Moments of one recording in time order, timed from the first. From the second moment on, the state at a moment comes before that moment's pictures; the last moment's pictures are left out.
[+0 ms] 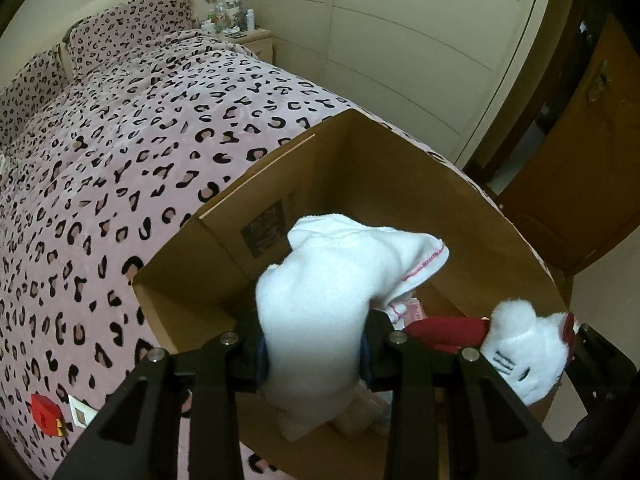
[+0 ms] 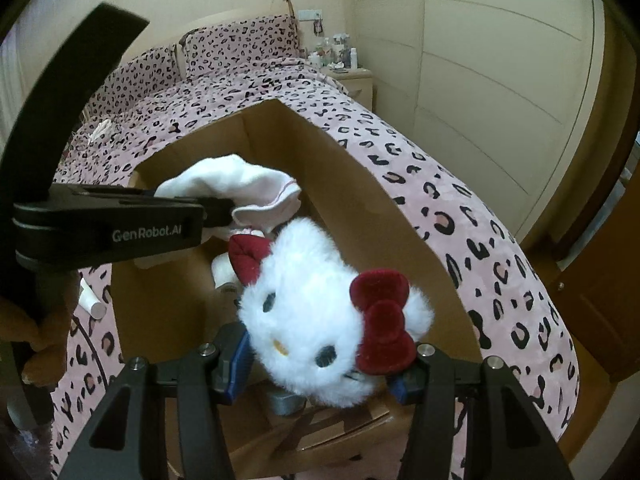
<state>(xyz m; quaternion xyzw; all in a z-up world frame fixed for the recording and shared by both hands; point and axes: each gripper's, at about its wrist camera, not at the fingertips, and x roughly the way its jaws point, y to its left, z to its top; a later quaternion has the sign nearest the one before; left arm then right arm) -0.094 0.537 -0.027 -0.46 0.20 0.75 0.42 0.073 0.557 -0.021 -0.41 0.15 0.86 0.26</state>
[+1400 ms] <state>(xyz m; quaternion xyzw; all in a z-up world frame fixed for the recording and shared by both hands) -0.084 0.485 0.028 -0.42 0.18 0.79 0.41 0.079 0.544 0.019 -0.41 0.16 0.86 0.26</state>
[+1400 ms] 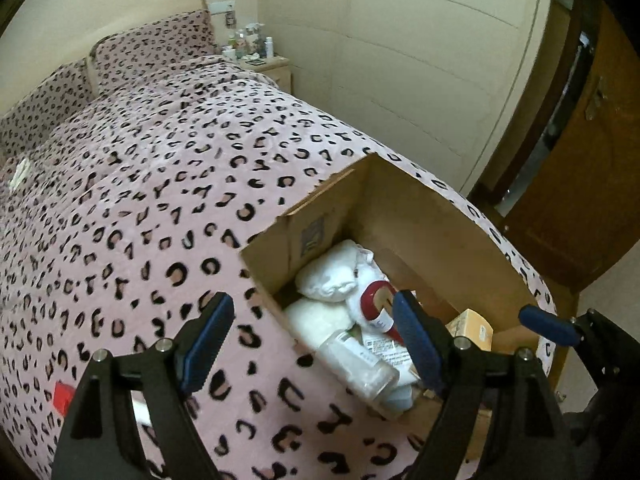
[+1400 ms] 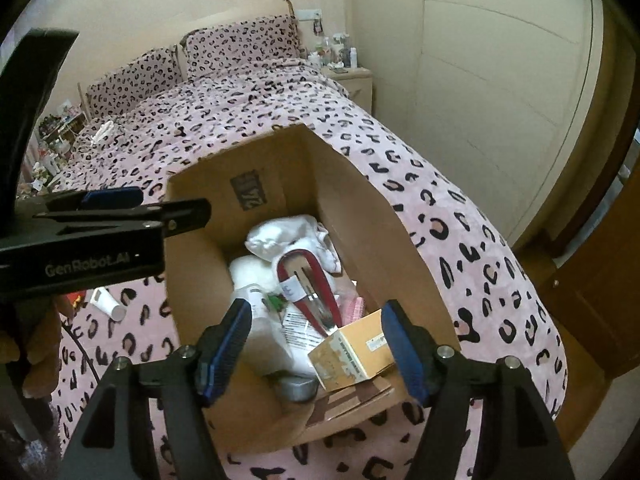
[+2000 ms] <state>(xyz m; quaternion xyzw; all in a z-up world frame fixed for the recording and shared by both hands) -0.069 0.319 0.043 -0.44 0.12 0.83 0.31 0.078 0.463 0.053 -0.41 0.12 0.88 0.20</state>
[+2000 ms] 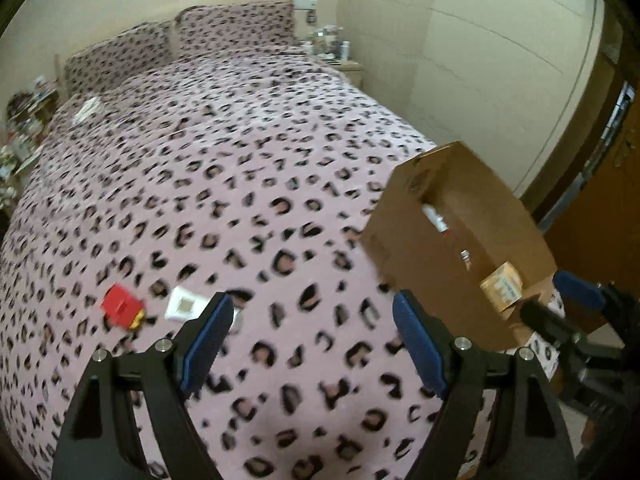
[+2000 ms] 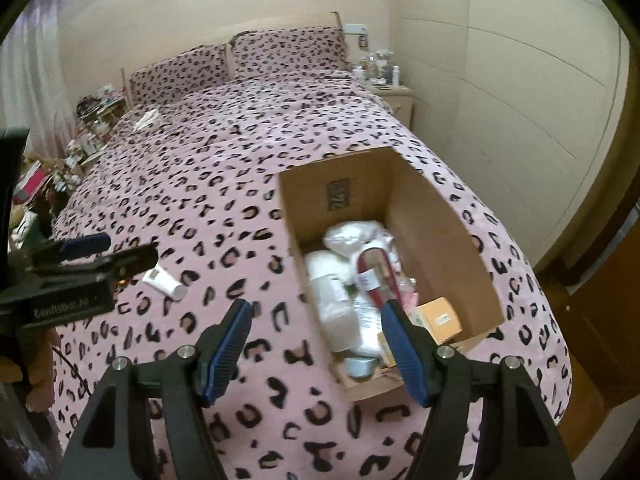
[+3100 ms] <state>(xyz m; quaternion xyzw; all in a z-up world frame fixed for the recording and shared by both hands) -0.052 0.053 -0.027 -0.52 0.01 0.84 0.12 0.008 0.267 0.002 -0.46 0.08 0.88 0.04</state>
